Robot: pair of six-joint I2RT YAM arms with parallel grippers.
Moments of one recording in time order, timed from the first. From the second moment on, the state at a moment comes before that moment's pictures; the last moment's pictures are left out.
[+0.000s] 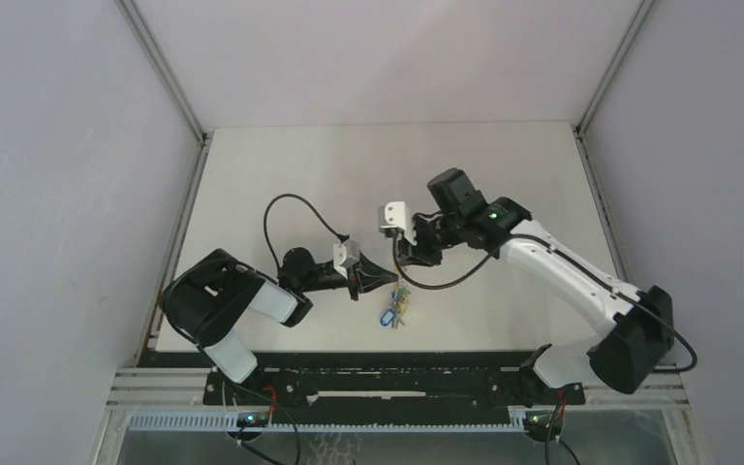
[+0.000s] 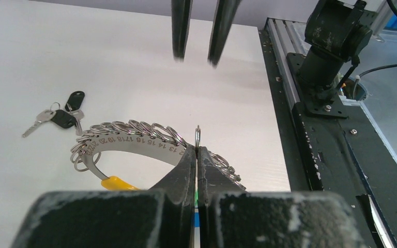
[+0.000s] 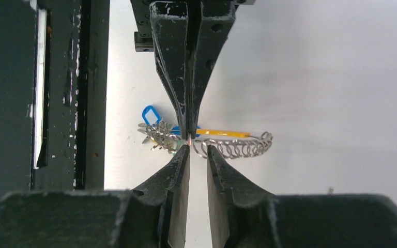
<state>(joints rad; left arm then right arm) -0.63 1.67 0.35 1.43 0.85 -0.17 0.71 1.42 1.28 -0.80 -0.58 -0.72</state>
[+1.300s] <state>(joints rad) -0.62 1.59 0.35 1.42 0.81 -0.17 0.52 1.24 0.70 0.03 -0.95 -0.39</state>
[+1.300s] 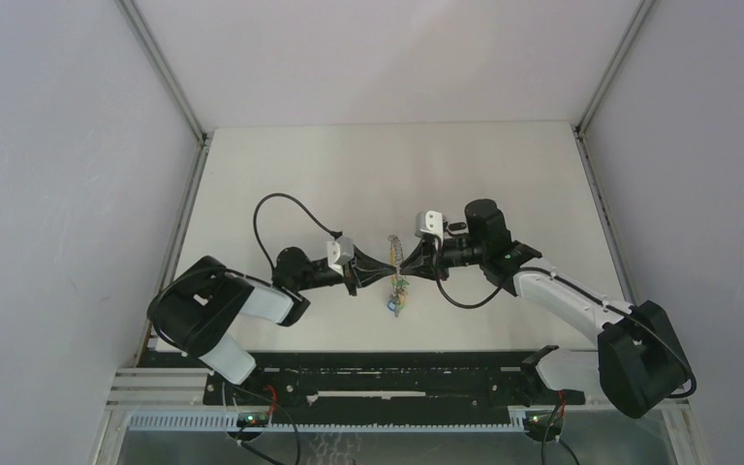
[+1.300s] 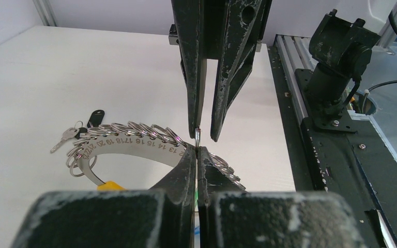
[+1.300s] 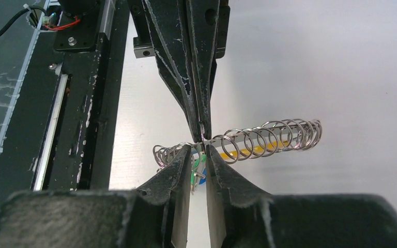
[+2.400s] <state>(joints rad) -0.62 1.59 0.35 1.43 0.82 -0.18 0.62 1.35 1.02 -0.49 -0.70 -0.55</state>
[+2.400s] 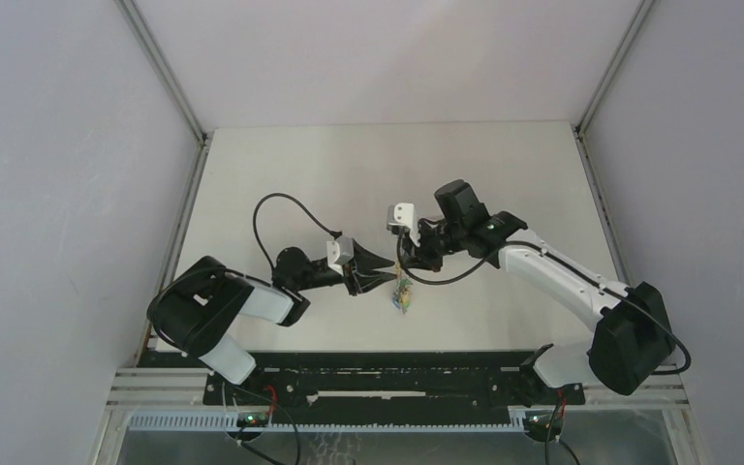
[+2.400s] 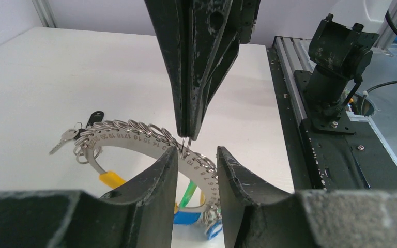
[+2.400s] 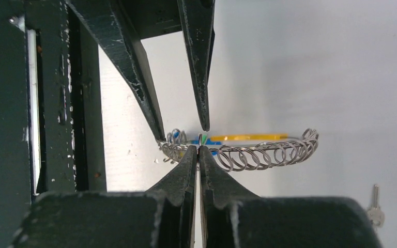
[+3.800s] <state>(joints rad) -0.63 1.70 0.36 1.43 0.87 -0.18 0.72 1.42 1.12 -0.69 -0.58 -0.66</state>
